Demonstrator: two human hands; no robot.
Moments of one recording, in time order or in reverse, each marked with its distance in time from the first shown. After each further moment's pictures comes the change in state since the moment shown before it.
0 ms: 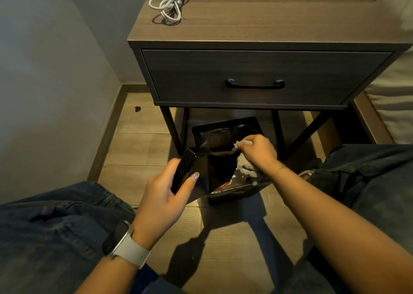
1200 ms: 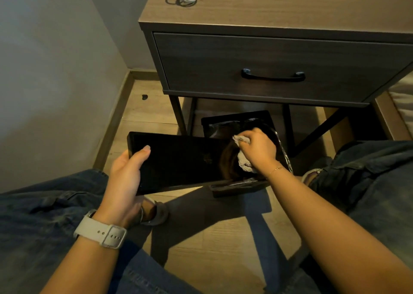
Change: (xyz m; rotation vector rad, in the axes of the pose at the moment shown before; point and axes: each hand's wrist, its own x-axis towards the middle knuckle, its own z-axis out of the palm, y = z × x) left_hand 0.015 -0.023 -0.048 -0.598 0.395 -0.591; right_hand 0.014 0.002 0.038 -0.175 0.056 -0.195
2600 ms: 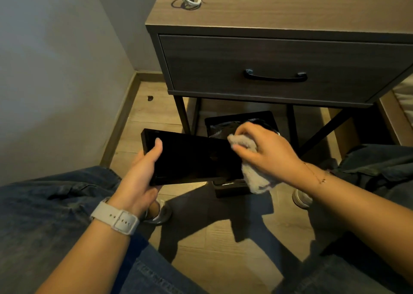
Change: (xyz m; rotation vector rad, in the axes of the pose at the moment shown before) left_hand -0.008 0.009 0.021 -0.109 -0.010 -0.258; right_hand -0.057 -0.040 -0.088 0.070 -0.086 -0.444
